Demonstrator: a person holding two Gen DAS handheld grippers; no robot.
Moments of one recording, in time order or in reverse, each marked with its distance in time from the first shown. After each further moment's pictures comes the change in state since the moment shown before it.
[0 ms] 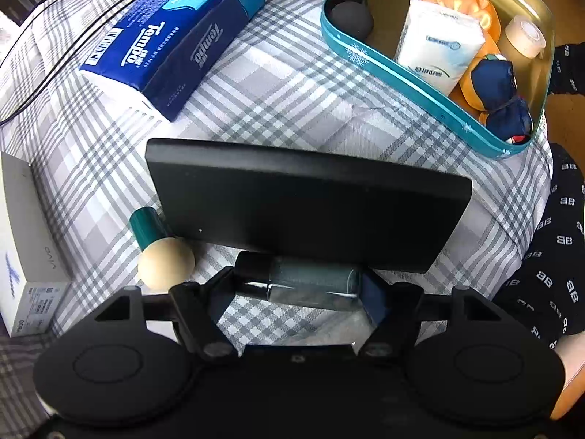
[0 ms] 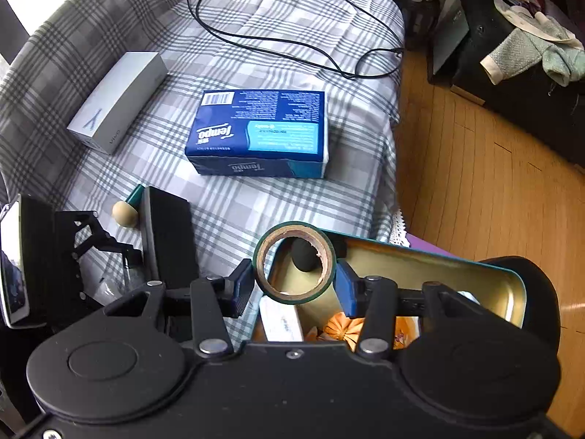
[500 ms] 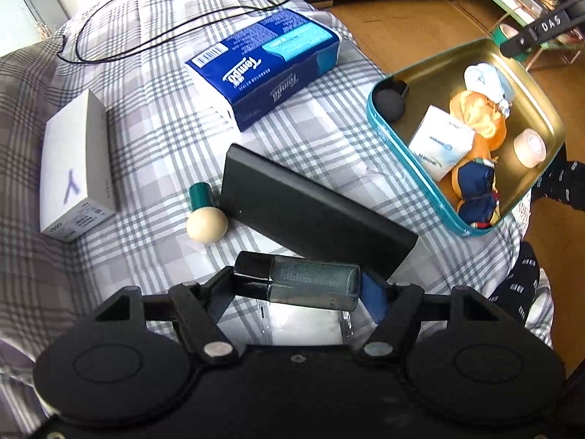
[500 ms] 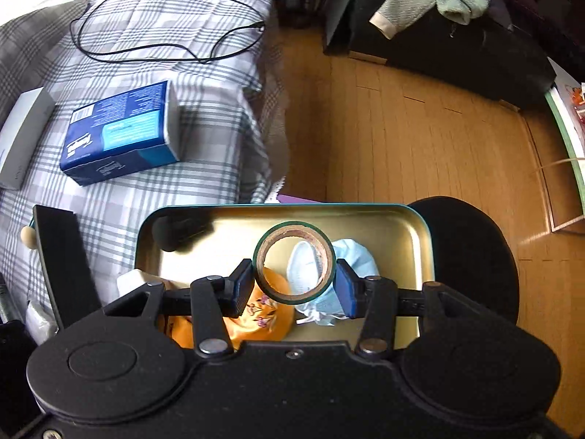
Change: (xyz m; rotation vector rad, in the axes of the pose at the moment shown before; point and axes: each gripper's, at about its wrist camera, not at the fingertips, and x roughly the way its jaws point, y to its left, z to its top) left arm -0.089 -0.003 -0.015 -0.338 -0.114 0.047; right arm -0.001 -0.094 -0.039 0.244 0.005 -0.181
